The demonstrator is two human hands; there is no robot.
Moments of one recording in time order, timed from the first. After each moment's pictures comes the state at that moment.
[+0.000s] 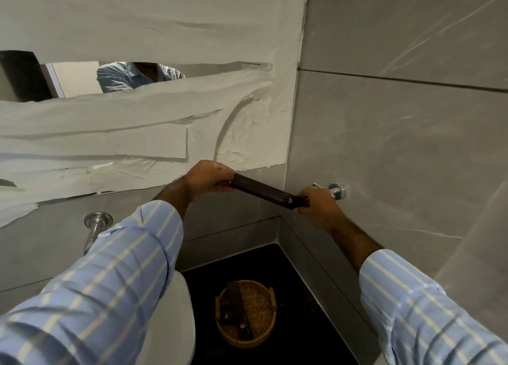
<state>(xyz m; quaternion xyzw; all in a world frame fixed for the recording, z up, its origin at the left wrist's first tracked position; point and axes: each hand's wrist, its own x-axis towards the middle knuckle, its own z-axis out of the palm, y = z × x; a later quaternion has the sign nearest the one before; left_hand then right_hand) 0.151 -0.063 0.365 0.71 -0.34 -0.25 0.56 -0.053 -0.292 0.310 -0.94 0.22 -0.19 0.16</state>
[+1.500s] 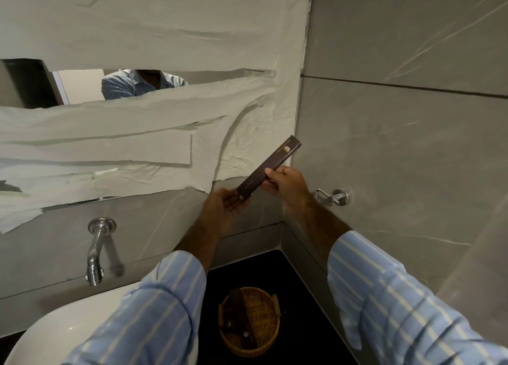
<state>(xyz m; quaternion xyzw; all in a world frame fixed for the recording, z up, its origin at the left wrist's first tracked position) 0.118 -0.086 0.303 0.39 -0.05 -0.33 0.86 0.024 -0.230 0.349 -0.61 0.17 -0.29 0.72</state>
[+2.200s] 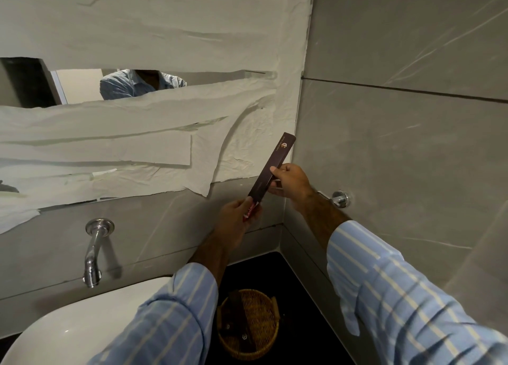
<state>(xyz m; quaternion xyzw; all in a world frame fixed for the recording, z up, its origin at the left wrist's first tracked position) 0.098 -0.104 0.278 0.47 -0.14 -0.34 0.81 0.033 -0.248 0.360 -0.68 0.24 -0.27 0.64</state>
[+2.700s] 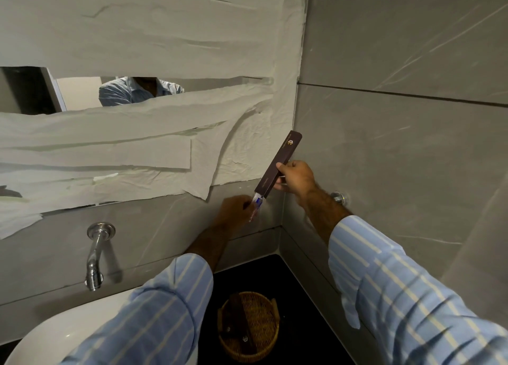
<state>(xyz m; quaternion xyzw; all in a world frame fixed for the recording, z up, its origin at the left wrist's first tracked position) 0.097 -0.095 0.307 0.82 -0.41 -0.03 0.40 0.024 -0.253 0.378 -0.66 0.28 -0.31 0.62</state>
